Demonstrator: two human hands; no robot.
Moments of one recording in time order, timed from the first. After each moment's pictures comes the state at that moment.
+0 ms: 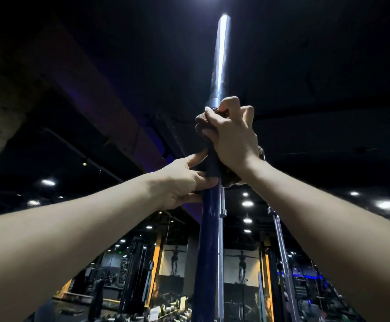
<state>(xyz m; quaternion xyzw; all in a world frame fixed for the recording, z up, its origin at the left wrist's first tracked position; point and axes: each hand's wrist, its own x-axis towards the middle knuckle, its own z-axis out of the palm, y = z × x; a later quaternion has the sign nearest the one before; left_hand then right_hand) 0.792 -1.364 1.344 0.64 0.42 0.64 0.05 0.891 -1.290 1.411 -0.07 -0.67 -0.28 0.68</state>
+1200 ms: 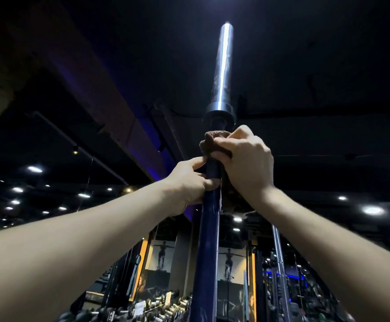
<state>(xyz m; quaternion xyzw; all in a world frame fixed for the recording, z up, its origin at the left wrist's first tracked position) 0.756 -1.334 1.330 0.61 0.40 0.69 0.03 0.855 -1.259 1.362 -0.08 -0.62 -0.31 0.71</state>
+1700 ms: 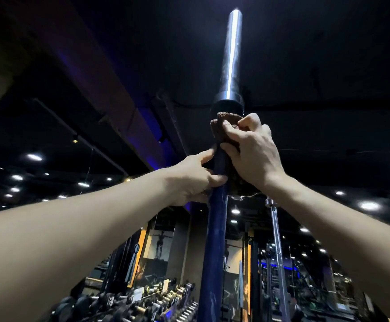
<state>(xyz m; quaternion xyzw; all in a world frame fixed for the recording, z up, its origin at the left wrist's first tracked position) 0.748 -1.342 1.323 0.64 0.44 0.63 0.05 0.856 -1.261 1.366 -0.10 -0.68 -0.31 0.66</state>
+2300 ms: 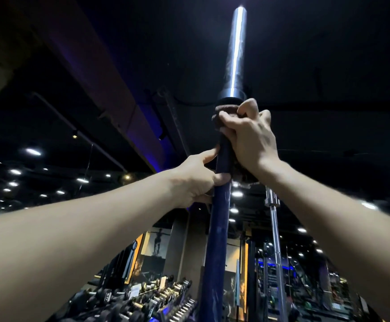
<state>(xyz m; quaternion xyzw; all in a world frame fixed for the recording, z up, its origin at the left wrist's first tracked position) 0.746 -1.333 1.320 0.62 0.43 0.66 0.06 0.846 -1.269 1.385 -0.12 -0.68 -0.32 0.65</state>
